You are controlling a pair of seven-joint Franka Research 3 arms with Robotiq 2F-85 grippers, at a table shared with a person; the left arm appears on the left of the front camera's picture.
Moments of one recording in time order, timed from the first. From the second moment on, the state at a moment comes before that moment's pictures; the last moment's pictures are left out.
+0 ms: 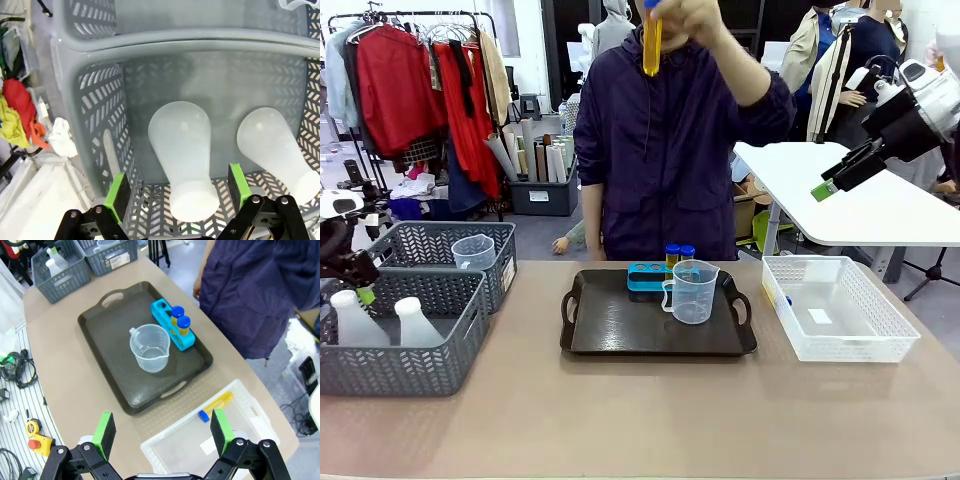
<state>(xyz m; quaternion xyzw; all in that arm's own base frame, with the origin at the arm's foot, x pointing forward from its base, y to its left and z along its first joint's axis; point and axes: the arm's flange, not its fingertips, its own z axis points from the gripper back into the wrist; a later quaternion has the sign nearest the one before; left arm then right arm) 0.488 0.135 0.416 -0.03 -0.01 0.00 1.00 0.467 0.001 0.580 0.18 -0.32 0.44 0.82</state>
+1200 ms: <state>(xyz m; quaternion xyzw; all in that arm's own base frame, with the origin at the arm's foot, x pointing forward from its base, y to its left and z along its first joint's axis) 0.489 0.126 0.415 -0.03 0.00 -0.02 1.00 0.467 0.001 0.580 0.18 -0.32 0.44 0.82</state>
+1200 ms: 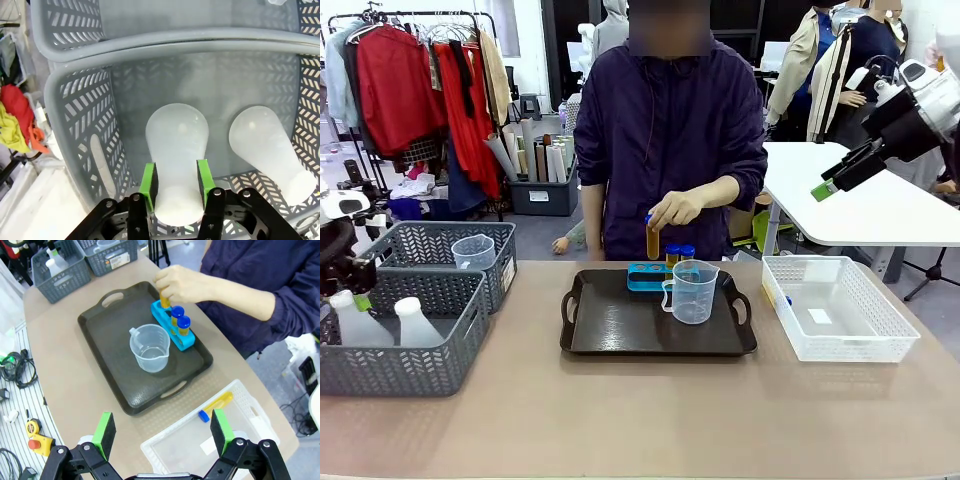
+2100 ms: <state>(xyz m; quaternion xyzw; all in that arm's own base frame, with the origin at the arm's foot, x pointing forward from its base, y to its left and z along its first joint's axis) 0.485 0.113 0.429 -0.03 0.00 -0.03 1.00 0.467 0.001 0.580 0.18 -0.32 0.44 0.82</state>
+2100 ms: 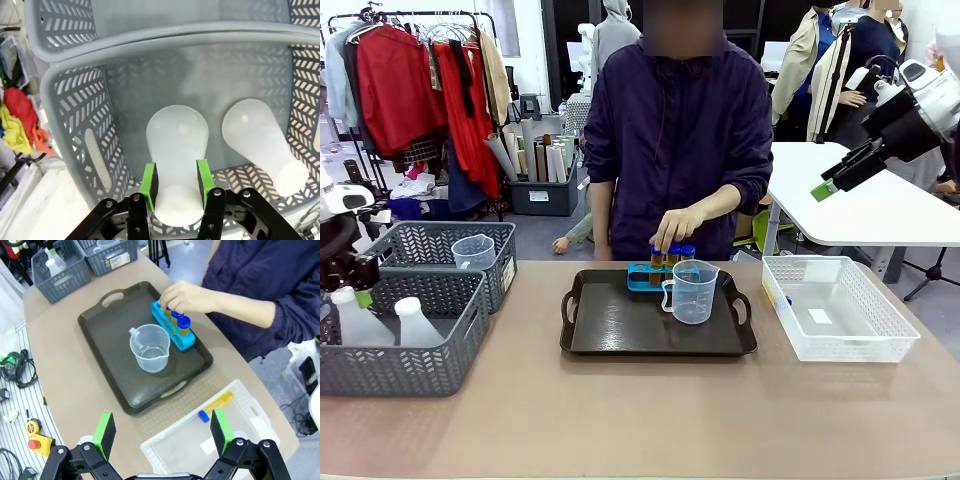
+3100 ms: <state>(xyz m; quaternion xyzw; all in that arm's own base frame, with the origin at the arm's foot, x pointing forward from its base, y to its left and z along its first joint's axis) 0.478 0.035 0.623 0.07 -0.06 -0.03 1.00 0.467 0.001 0.580 0.18 -0.32 0.44 0.82</state>
